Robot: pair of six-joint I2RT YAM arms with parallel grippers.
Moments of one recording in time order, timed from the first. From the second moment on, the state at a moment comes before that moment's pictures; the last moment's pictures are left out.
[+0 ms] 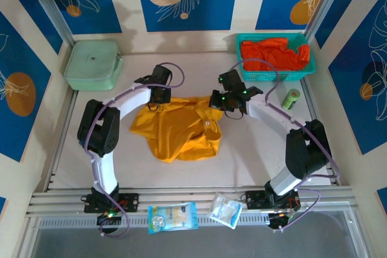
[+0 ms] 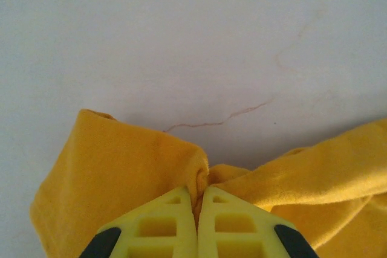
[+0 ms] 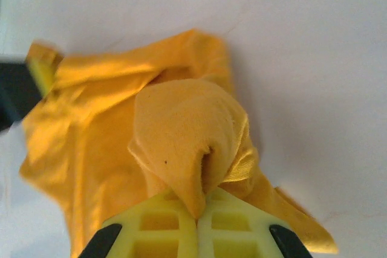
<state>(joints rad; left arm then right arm) -0.44 1.94 1.43 -0.57 -0.18 -0.33 0.52 1.58 1.18 -0.52 -0.17 0.61</state>
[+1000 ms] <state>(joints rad) -0.44 1.88 1.36 -0.56 -0.22 -0.34 0.73 1.44 1.02 -0.80 -0.13 0.95</state>
